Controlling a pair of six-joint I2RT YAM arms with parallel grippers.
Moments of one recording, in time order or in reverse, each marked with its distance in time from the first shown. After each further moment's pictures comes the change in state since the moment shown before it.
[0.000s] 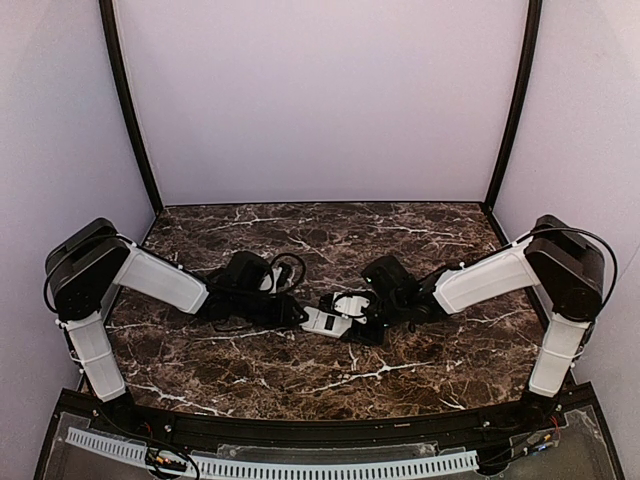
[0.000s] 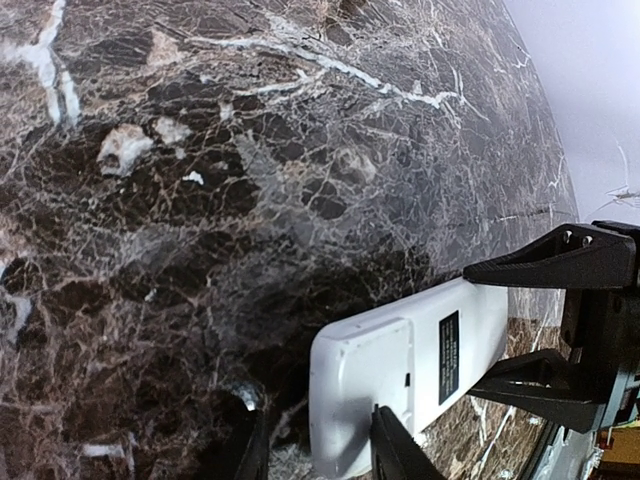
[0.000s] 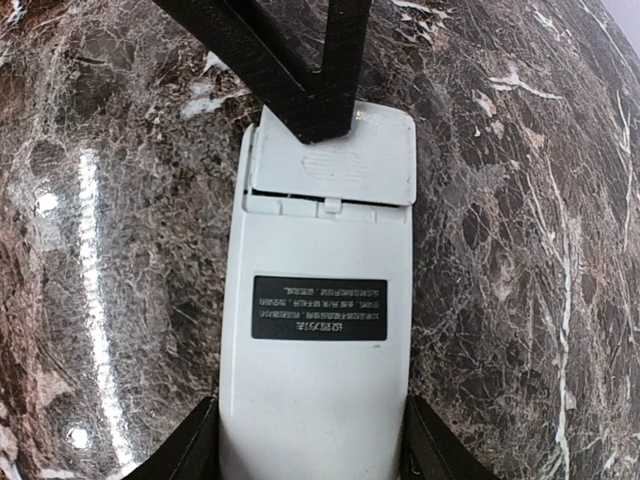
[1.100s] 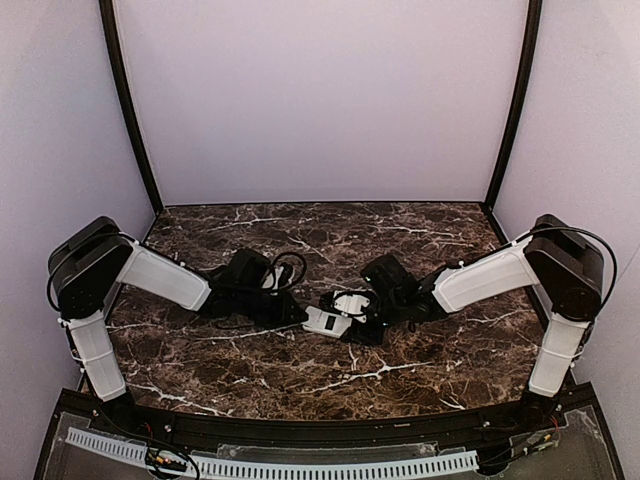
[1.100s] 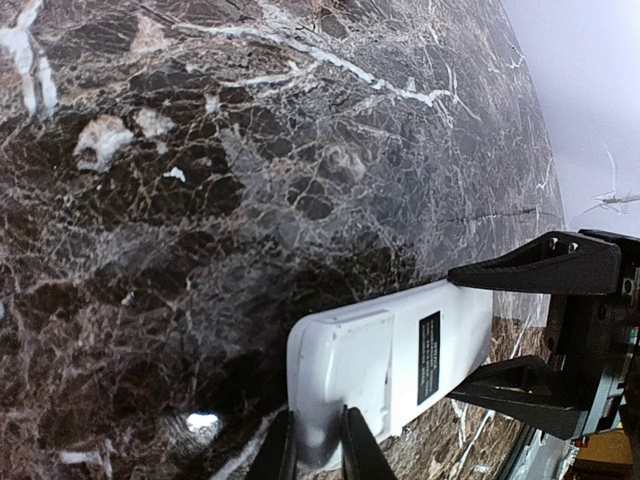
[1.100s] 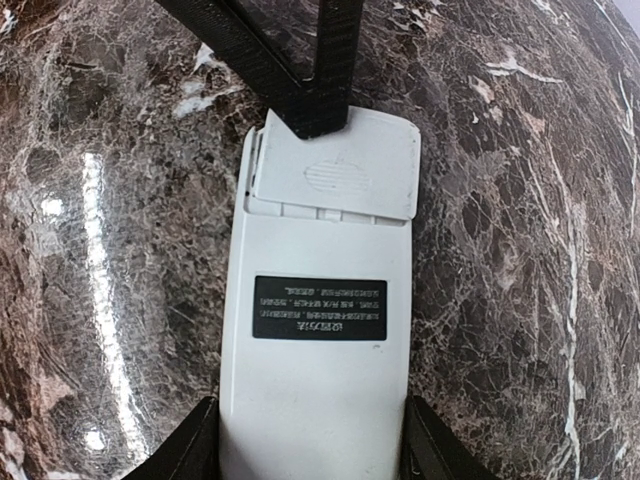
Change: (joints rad) left arm -0.001 0.023 0.028 -0.017 0.056 -0.044; right arm -0.002 0.005 0.014 -0.026 0.005 0.037
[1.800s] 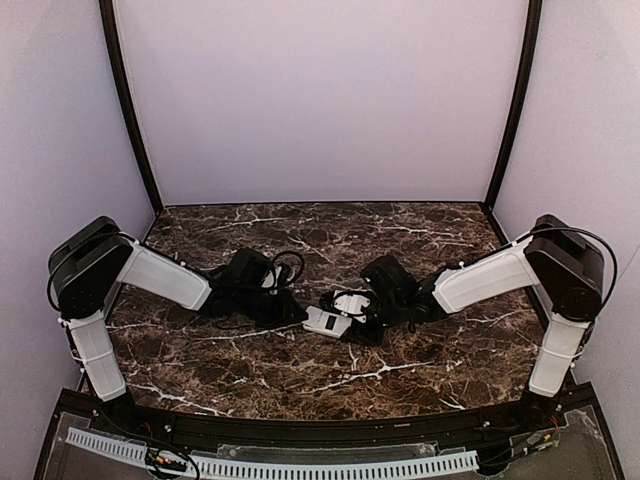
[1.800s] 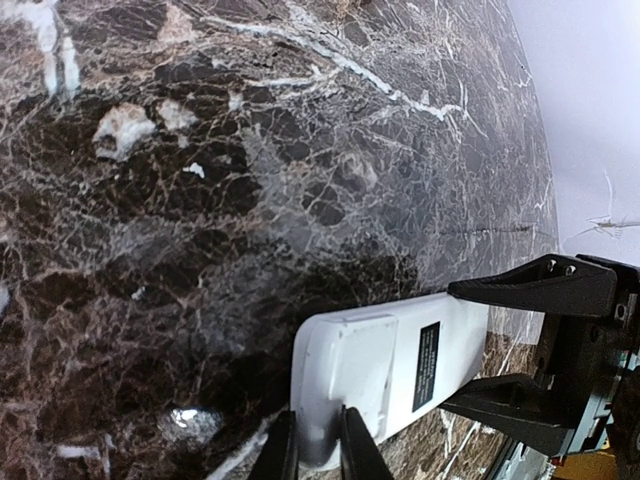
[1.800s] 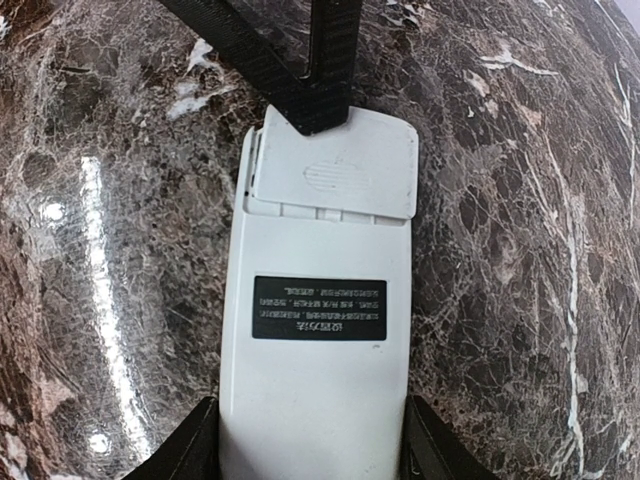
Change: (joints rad) left arm 0.000 0.003 0.010 -0.015 0.000 -0.076; right arm 0.000 -0.001 -0.002 -0.001 0.020 0.024
